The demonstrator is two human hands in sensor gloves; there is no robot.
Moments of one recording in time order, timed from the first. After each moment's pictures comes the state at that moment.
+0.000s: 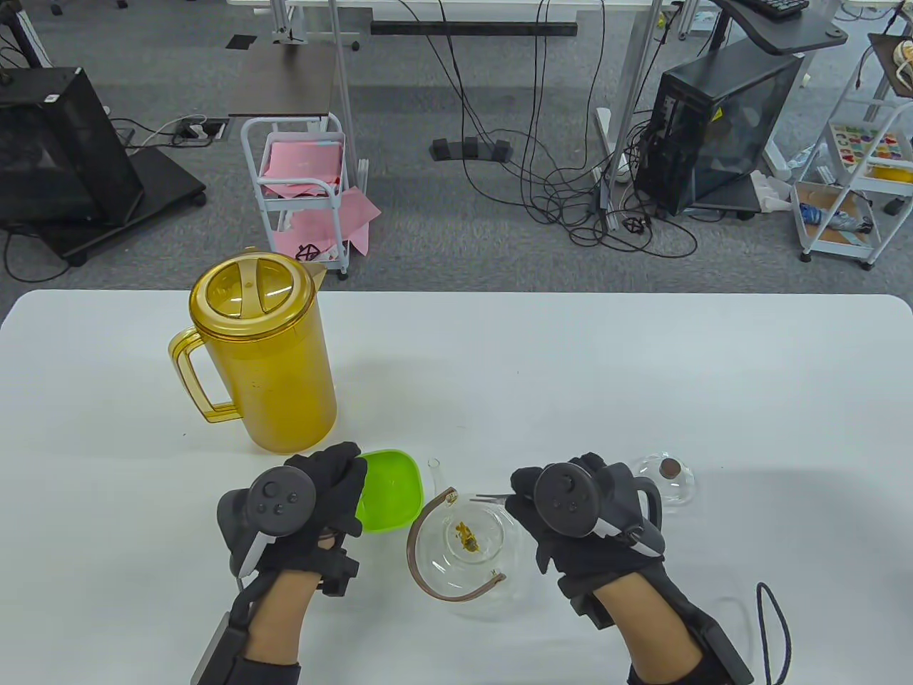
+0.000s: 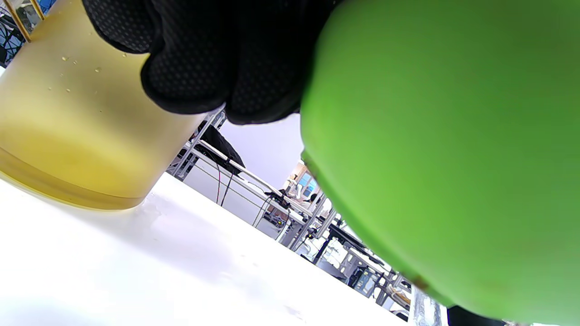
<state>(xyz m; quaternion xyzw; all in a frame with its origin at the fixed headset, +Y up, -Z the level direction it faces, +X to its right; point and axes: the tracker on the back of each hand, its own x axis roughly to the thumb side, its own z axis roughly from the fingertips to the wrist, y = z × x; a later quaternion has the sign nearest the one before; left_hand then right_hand) -0.219 -0.689 -0.321 0.12 -0.04 0.30 0.95 0.118 -0.631 -0.305 0.16 0.00 0.98 0.12</state>
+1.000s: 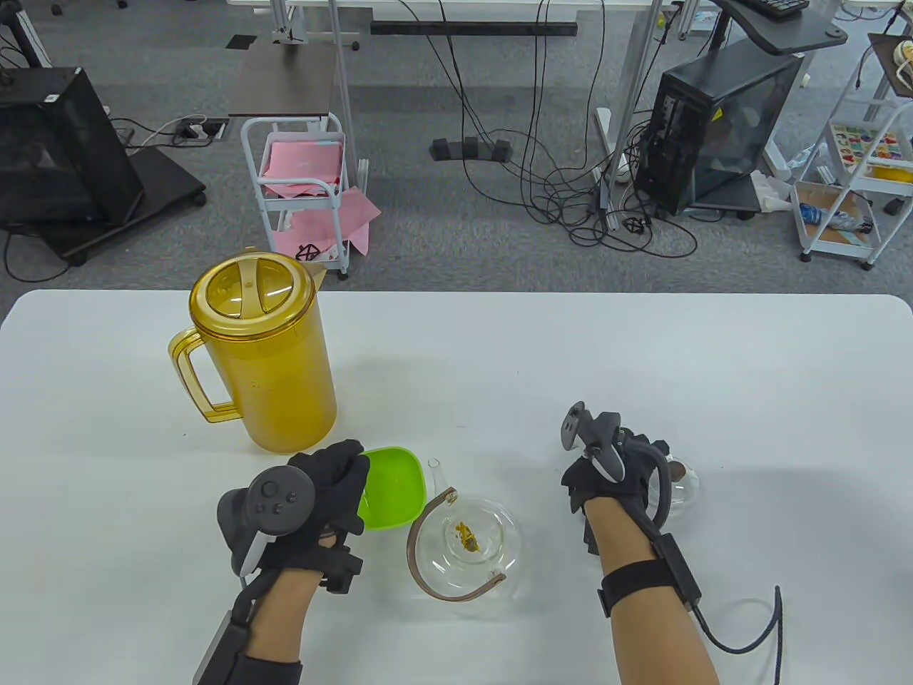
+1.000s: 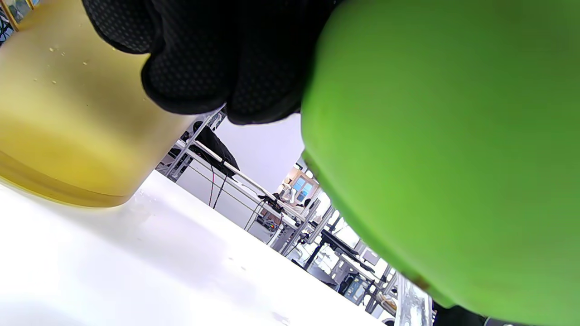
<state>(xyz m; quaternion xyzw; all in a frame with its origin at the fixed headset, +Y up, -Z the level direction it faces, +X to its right) -0.218 -0.689 -0.321 0.13 -0.05 0.32 0.94 0.168 -0.769 -0.437 -0.18 0.10 0.97 -0.12</state>
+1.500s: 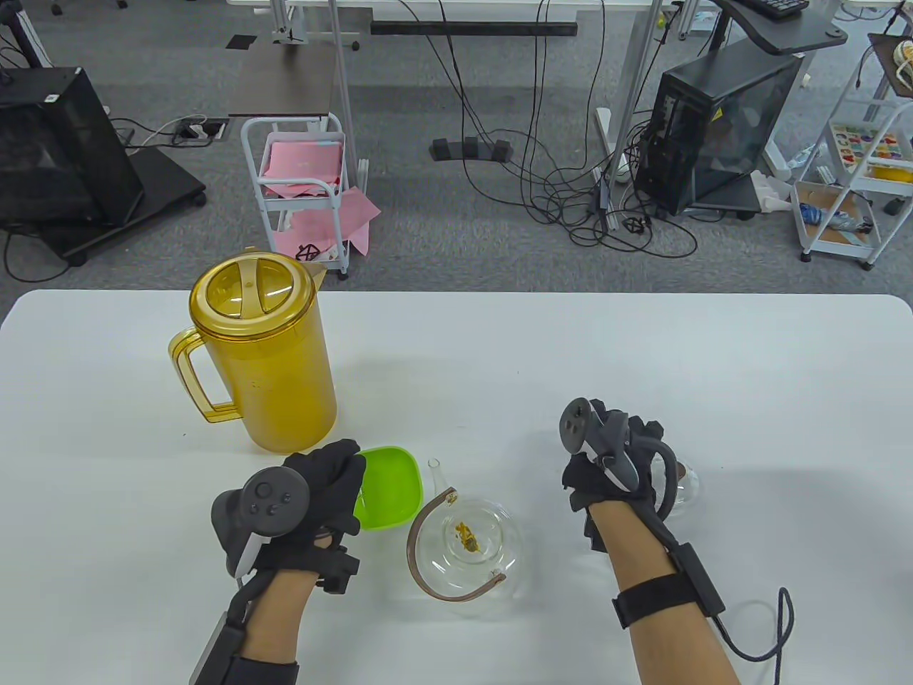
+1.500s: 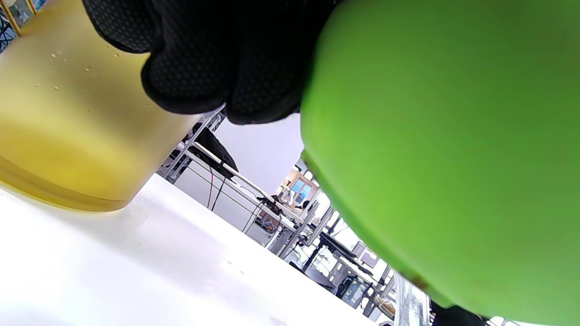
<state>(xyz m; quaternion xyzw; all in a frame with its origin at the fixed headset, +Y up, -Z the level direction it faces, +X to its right) -0.221 -0.689 -0.321 0.13 -0.05 0.32 0.94 0.169 -0.709 -0.403 -0.08 -0.03 1.00 0.02</state>
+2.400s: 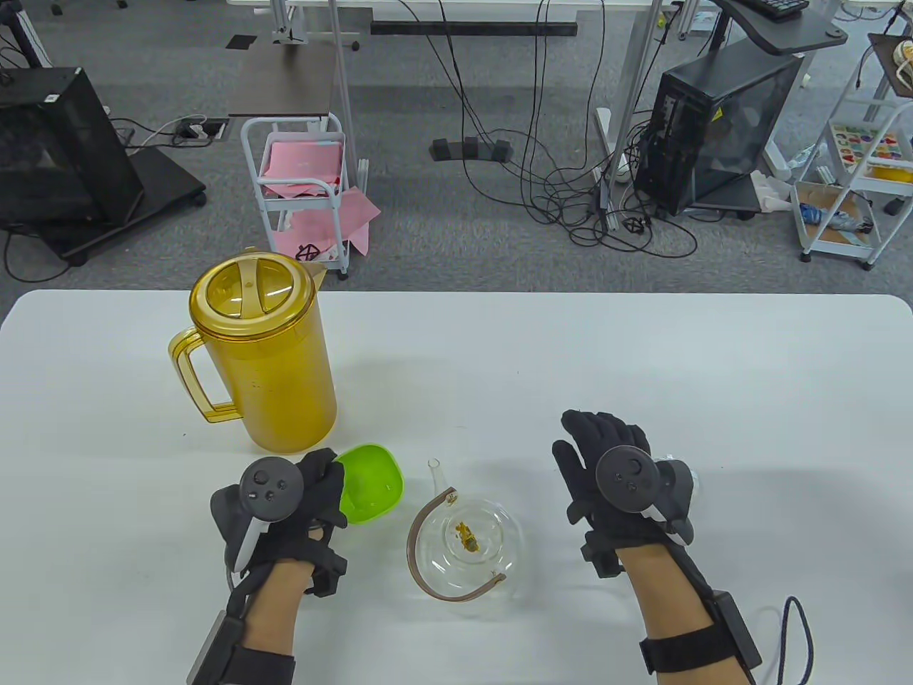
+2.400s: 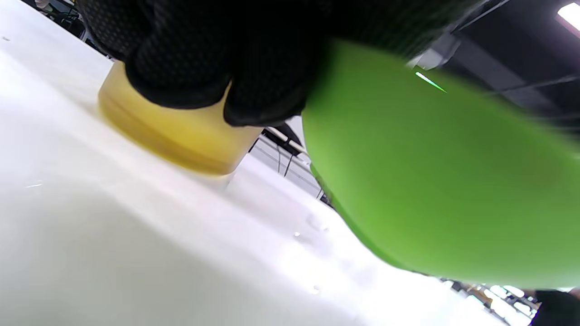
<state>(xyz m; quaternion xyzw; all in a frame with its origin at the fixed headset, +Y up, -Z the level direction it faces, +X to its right) -0.240 -0.729 -0.341 0.05 0.06 0.28 0.96 0.182 -0.691 -0.356 0.08 -0.12 0.97 0.21</state>
